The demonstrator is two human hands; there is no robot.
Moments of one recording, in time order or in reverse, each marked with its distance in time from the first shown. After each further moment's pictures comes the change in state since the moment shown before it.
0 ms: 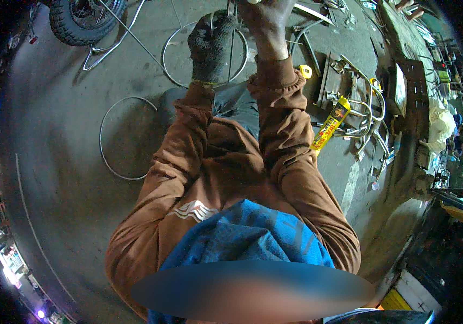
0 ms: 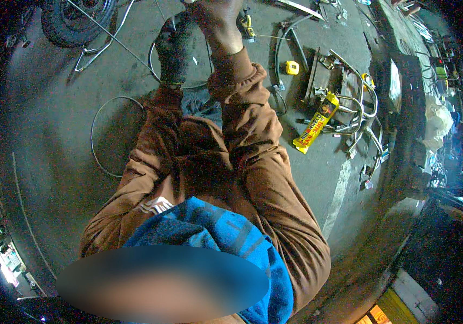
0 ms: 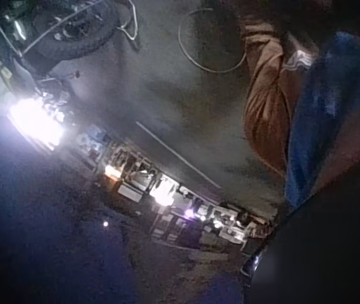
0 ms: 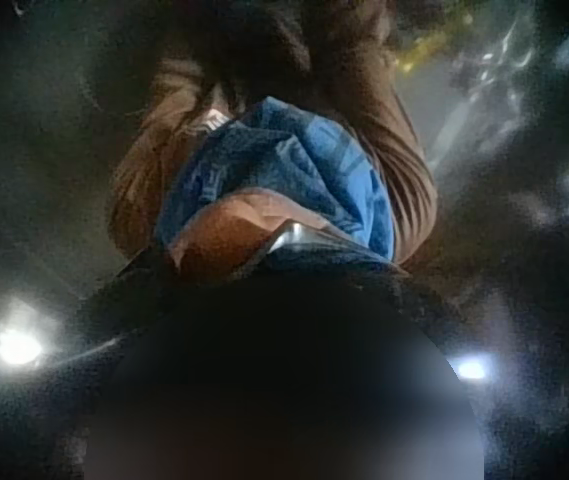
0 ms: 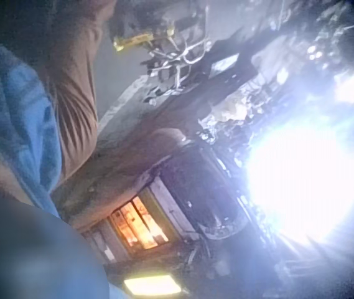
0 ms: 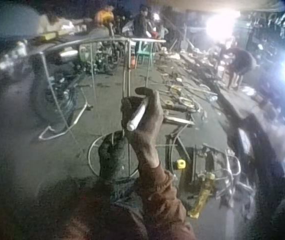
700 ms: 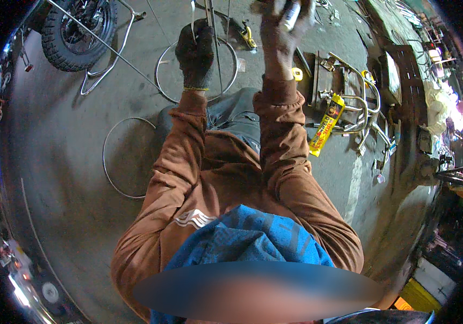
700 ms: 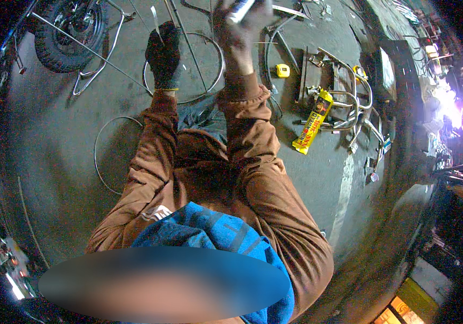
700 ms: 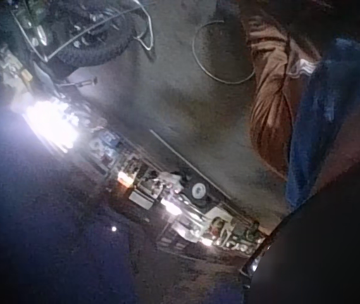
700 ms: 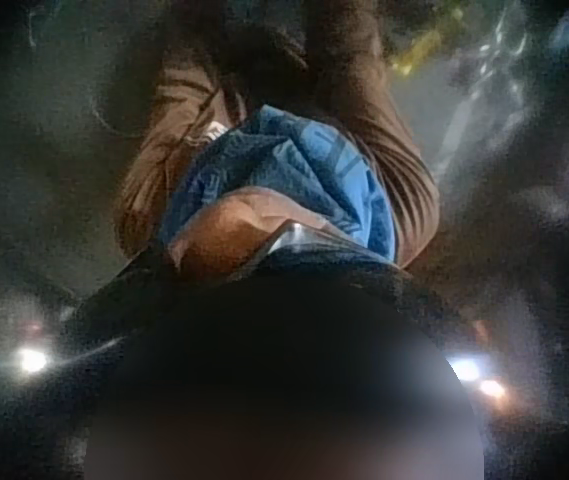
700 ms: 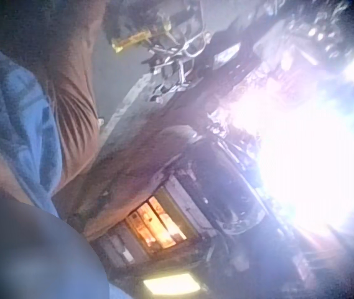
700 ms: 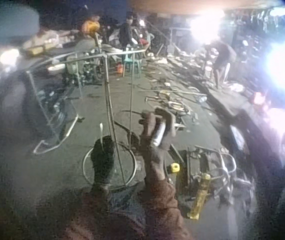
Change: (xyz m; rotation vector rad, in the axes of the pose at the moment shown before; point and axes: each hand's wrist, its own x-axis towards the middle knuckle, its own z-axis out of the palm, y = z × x) left_hand 0.019 0.002 0.010 0.706 0.048 0.449; right_hand -0.002 0.017 -0.055 -0.066 0.304 -0.082
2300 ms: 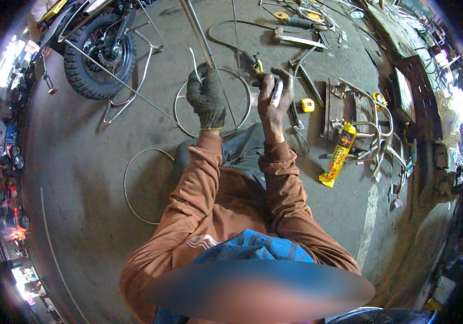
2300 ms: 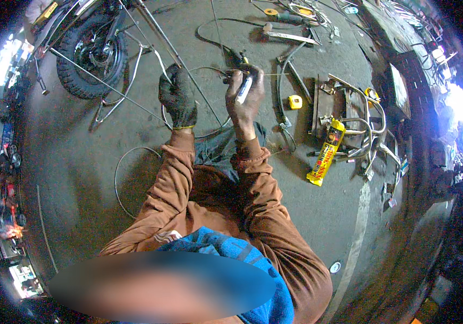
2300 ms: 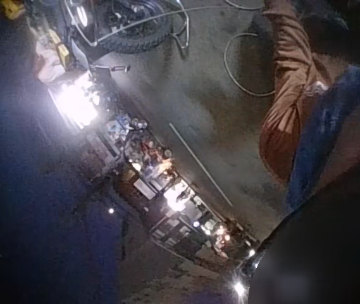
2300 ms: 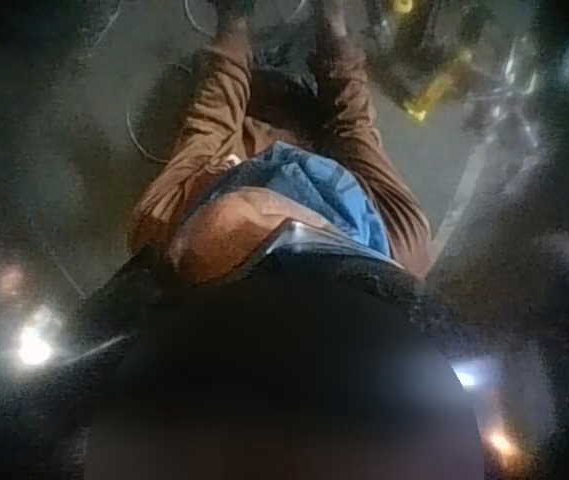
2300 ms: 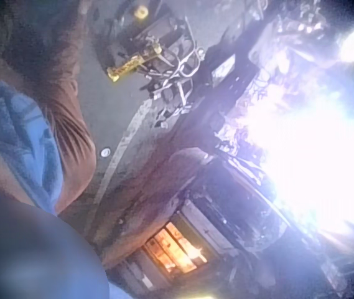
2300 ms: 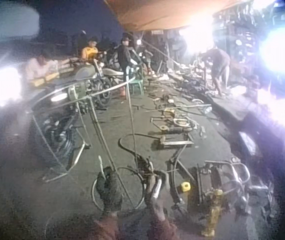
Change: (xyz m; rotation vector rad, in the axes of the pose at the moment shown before) left_hand -0.007 -0.011 0.030 -0.251 0.238 -0.196; right_hand -0.071 0.051 -0.050 -0.045 -0.025 0.339
